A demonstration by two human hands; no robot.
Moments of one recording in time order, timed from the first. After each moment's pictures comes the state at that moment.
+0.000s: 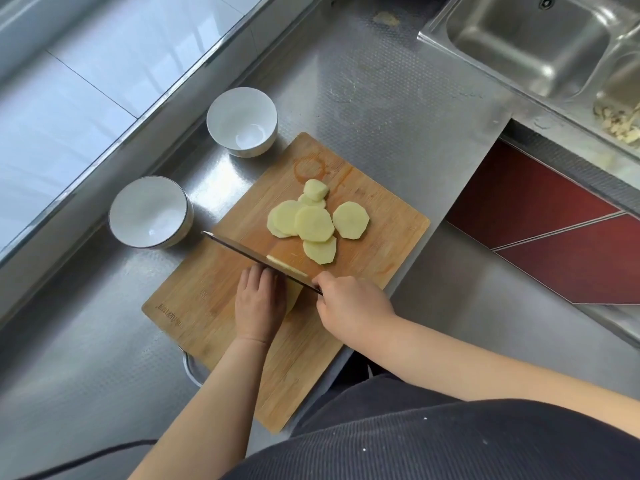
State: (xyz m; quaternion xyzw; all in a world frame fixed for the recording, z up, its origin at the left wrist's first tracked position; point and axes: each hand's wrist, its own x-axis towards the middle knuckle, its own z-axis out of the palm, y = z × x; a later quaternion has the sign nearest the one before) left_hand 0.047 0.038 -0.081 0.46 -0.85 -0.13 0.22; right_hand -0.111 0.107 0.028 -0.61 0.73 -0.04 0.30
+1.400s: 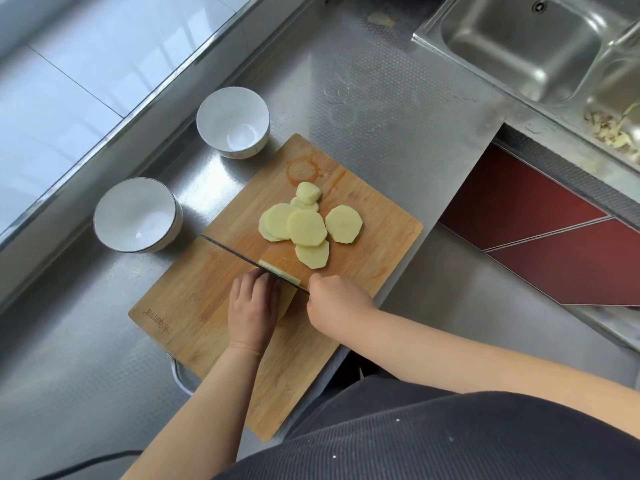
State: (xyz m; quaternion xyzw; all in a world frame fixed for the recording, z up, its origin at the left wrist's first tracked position) left_hand 0.044 0.039 -0.089 0.43 -0.85 -0.12 0.29; right_hand -0.111 0.086 0.017 -0.57 0.74 0.04 0.36
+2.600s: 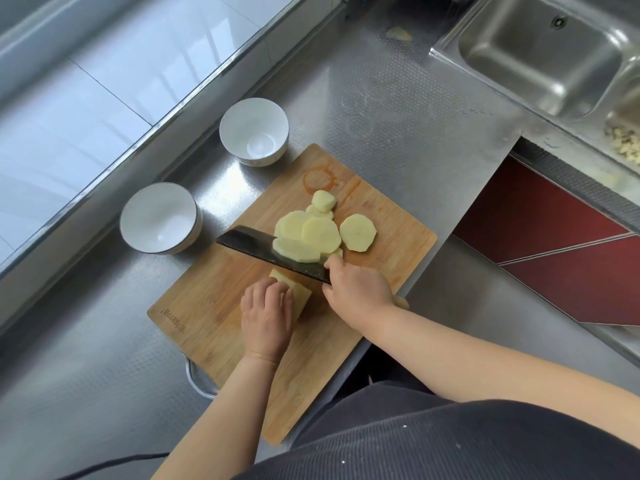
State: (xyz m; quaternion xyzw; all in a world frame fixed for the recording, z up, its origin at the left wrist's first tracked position) left_hand 0.043 0.051 -0.077 0.49 -0.83 -0.12 0.25; right_hand -0.128 0.075 -0.004 -0.63 0.75 0.00 0.20
